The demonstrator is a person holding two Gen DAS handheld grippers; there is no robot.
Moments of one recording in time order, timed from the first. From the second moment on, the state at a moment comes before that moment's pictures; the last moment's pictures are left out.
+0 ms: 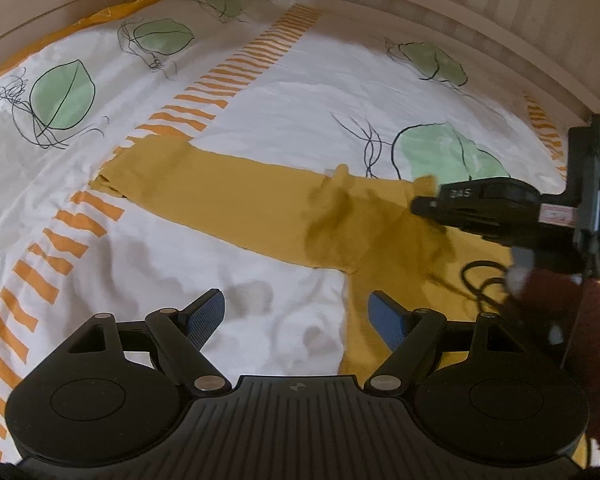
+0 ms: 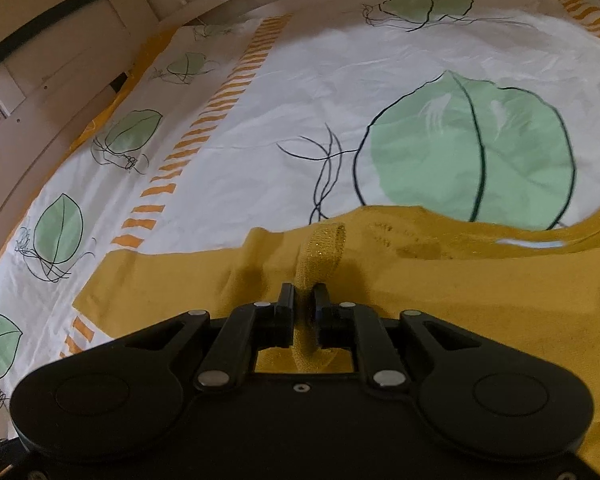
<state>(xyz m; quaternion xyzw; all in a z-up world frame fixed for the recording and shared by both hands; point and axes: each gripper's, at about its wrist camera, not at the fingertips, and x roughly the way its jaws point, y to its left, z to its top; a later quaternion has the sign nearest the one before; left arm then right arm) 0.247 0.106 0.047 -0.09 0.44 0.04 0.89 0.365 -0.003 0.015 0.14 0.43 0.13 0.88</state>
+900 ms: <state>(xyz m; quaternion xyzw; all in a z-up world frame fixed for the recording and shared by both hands) 0.256 0.086 0.034 -0.09 0.45 0.04 0.89 0.298 -0.215 -0.022 0.20 0.40 -0.03 0.89</state>
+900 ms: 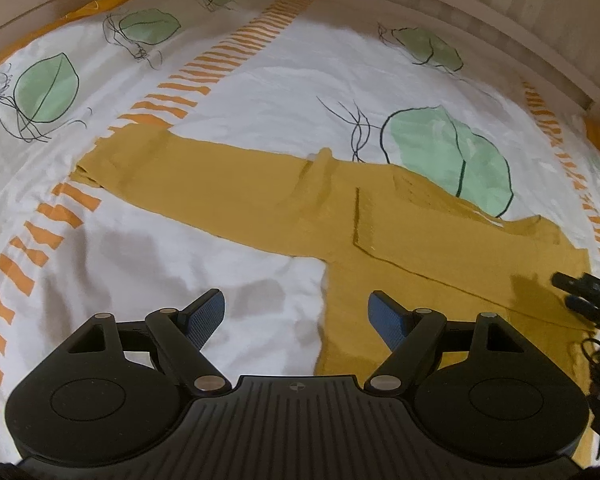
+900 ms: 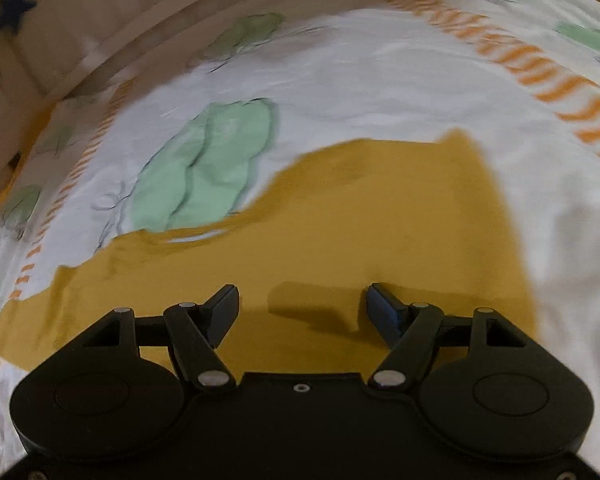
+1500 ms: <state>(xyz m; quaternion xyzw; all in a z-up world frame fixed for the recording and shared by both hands) 0.264 0.099 0.016 -0.16 0.41 0.04 0.89 0.221 -0.174 0.041 0.12 0.33 -0.01 0.94</state>
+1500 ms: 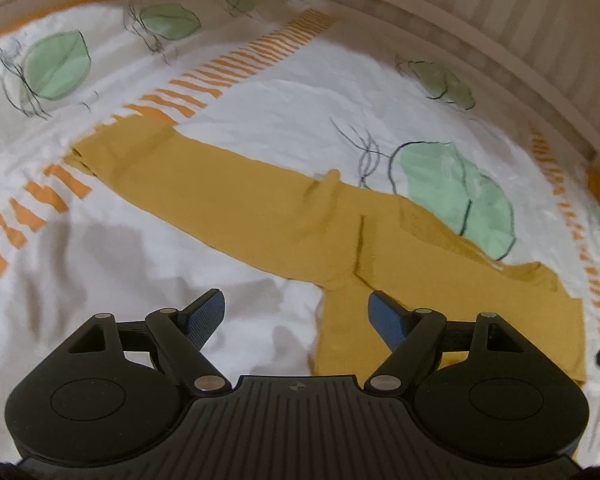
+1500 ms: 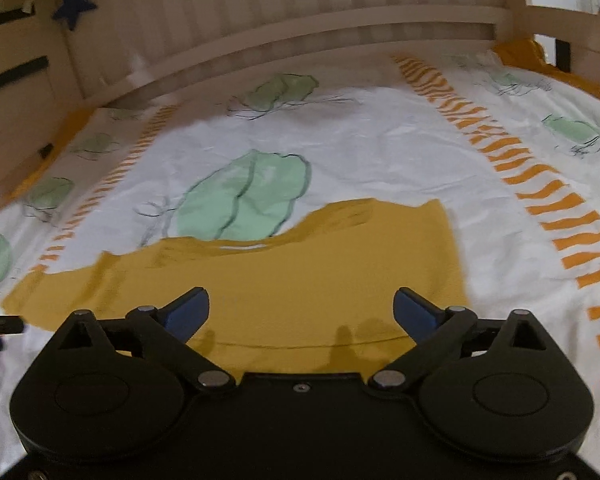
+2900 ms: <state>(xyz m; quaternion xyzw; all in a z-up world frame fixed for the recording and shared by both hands) 0.346 0.305 -0.043 -0.31 0.35 0.17 0.87 0.216 -0.114 0.053 0.19 0.32 0.13 0.92</state>
